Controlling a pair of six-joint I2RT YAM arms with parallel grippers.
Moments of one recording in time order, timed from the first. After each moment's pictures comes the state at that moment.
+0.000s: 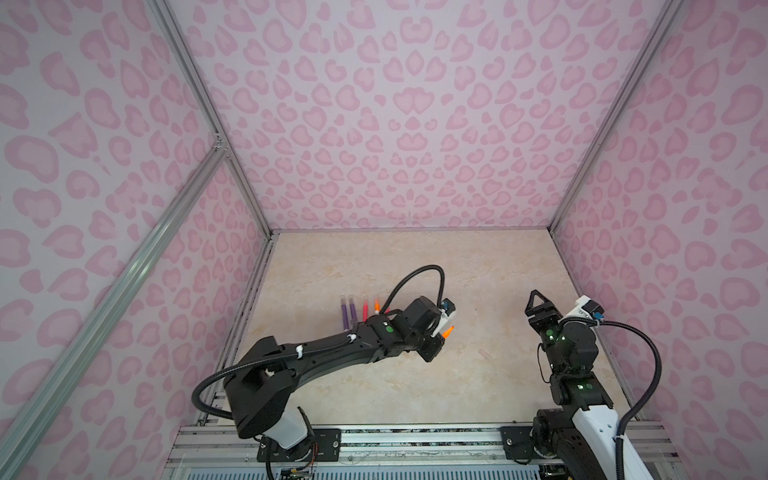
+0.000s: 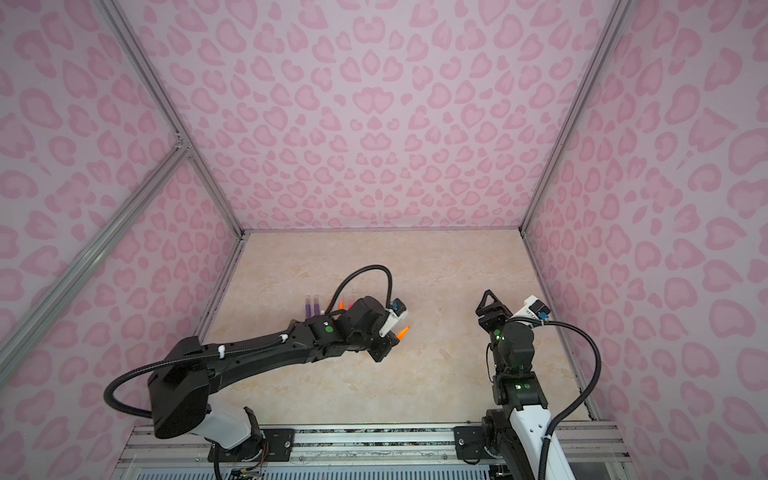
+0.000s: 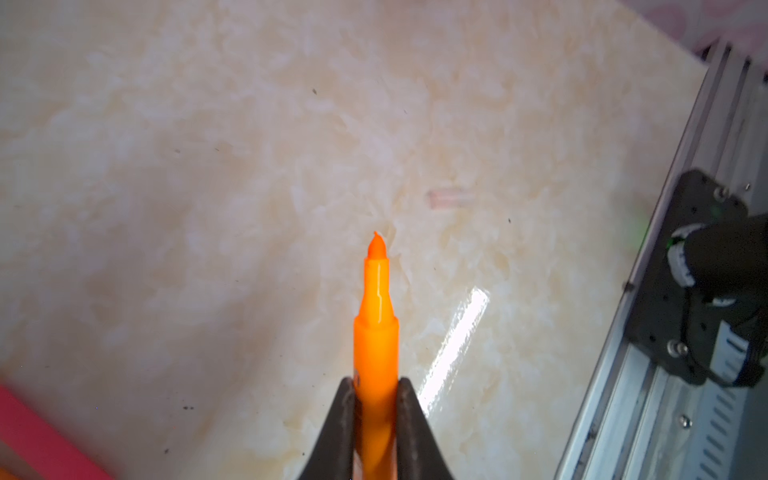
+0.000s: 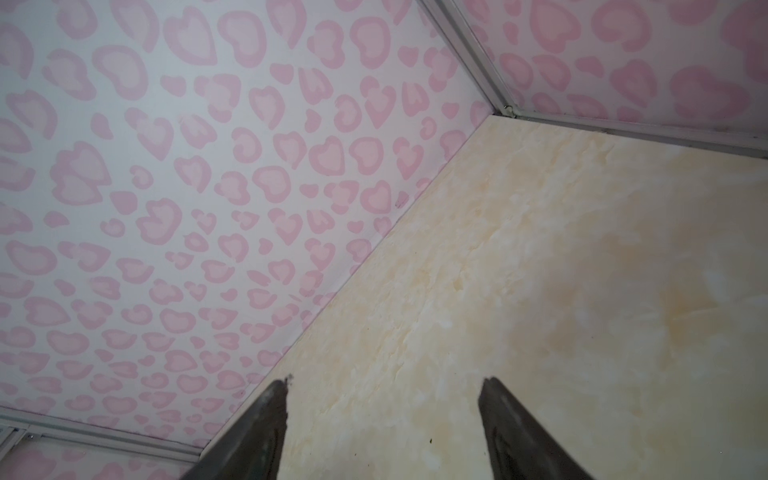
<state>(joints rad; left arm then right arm) -0.95 1.49 0.99 -0.28 0.08 -0.18 0.08 0.58 0.32 0.07 0.15 0.86</state>
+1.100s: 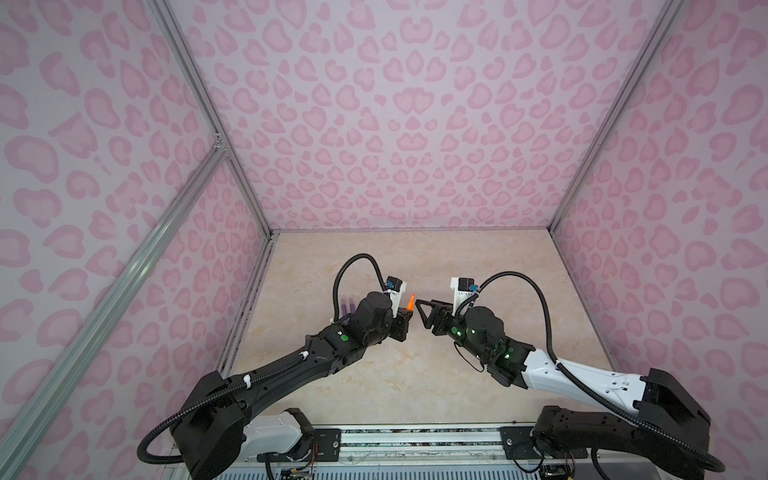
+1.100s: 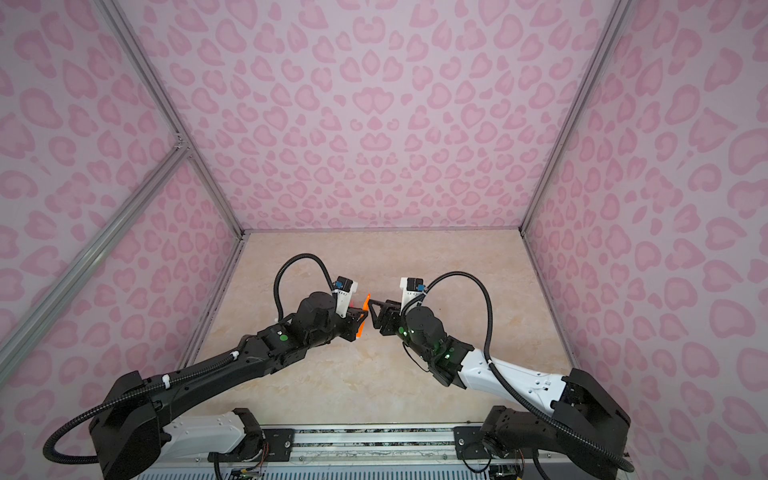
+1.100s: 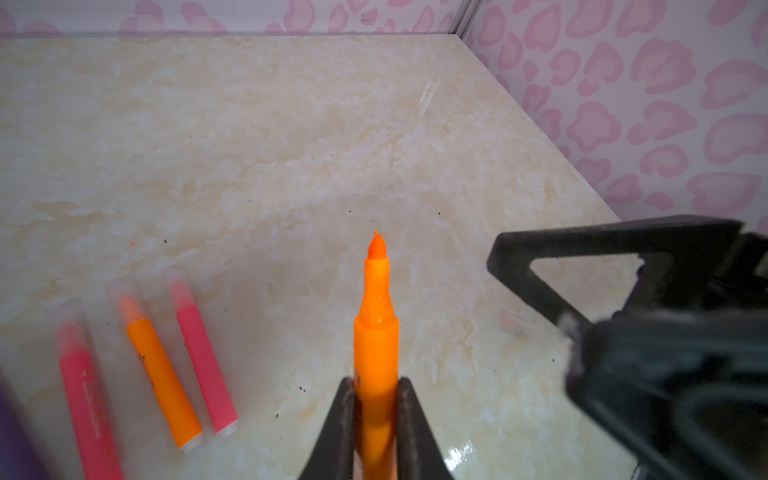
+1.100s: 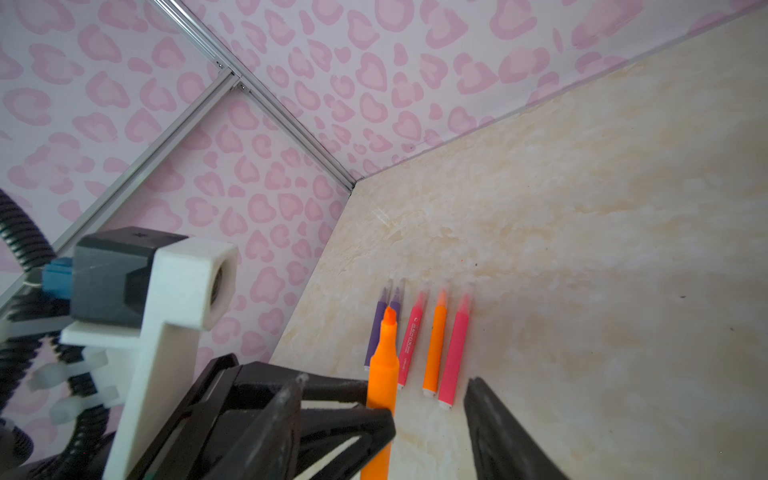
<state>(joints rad) -0.81 1.26 0.78 -0.07 -0.01 -0.38 0.90 1.22 0.61 0.39 0.18 0.79</state>
